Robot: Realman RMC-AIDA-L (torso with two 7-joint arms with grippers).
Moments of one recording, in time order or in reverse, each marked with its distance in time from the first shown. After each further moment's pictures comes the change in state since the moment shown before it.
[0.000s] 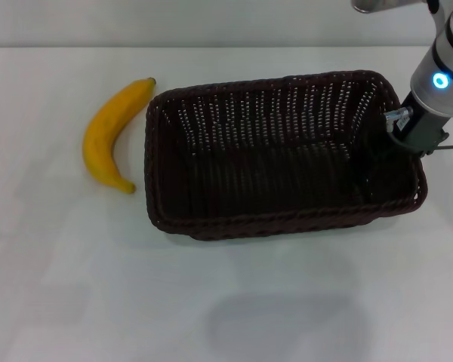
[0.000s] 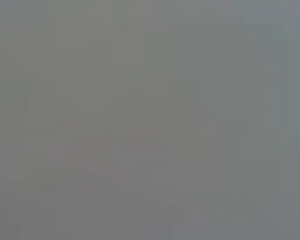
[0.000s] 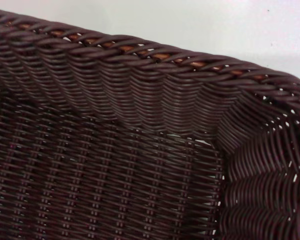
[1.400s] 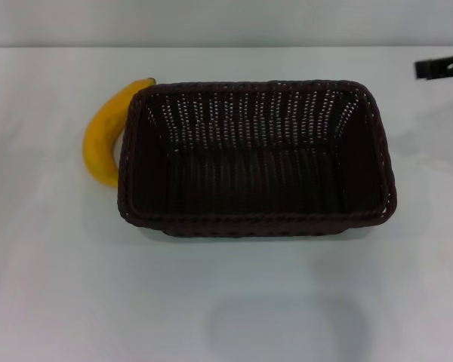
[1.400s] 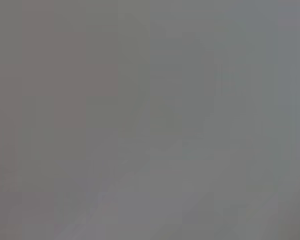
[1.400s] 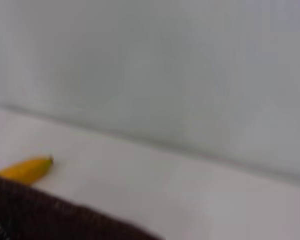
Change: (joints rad) left arm 0.074 0.024 0.008 0.515 0.405 0.433 -0.889; right arm -0.529 -0.010 0.343 -0.525 0.317 -0.276 -0.521
